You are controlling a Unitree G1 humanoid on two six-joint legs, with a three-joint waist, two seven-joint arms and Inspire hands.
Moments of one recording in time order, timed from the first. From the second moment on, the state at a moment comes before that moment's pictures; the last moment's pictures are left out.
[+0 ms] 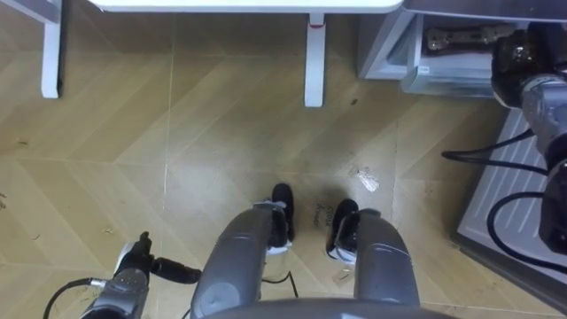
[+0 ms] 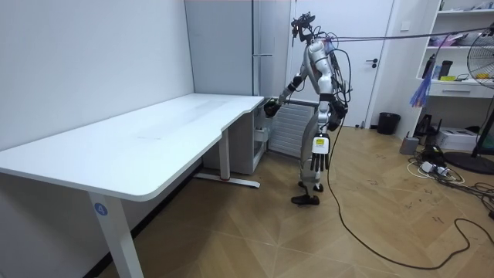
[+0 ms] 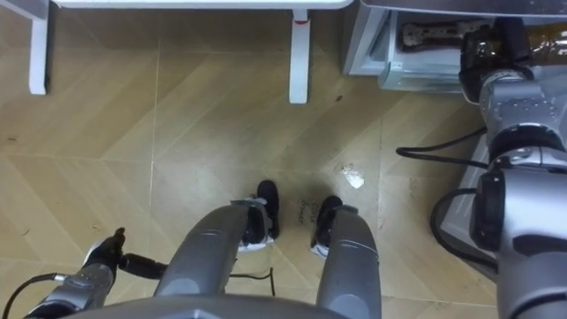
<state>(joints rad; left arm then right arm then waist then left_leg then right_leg) 0.01 0.30 -0.15 1.12 0.00 0.07 0.10 -0.71 -0.52 -0.15 1.22 1.52 0.04 -0.21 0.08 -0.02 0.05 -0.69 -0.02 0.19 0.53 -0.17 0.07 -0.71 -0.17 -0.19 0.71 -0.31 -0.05</state>
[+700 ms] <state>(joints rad) -0.01 0.29 -0.26 1.12 -0.11 0.09 0.11 -0.72 -0.52 -0.06 1.22 1.55 0.04 -0.16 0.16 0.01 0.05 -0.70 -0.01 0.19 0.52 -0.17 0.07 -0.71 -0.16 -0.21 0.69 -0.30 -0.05</state>
